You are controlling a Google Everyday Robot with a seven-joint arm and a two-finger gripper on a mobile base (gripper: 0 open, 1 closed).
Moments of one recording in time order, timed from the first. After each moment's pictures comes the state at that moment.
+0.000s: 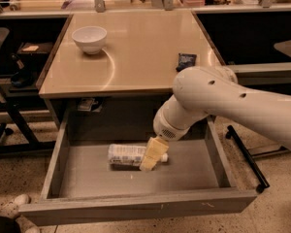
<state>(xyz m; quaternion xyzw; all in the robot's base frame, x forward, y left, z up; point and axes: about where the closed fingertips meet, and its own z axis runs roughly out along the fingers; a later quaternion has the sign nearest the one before) 0.498 -0.028 0.722 -0.58 0.78 0.11 0.19</state>
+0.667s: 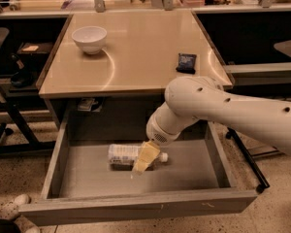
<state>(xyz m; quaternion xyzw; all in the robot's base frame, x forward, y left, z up) 0.504 -0.003 0.690 -0.58 0.78 0.13 0.19</state>
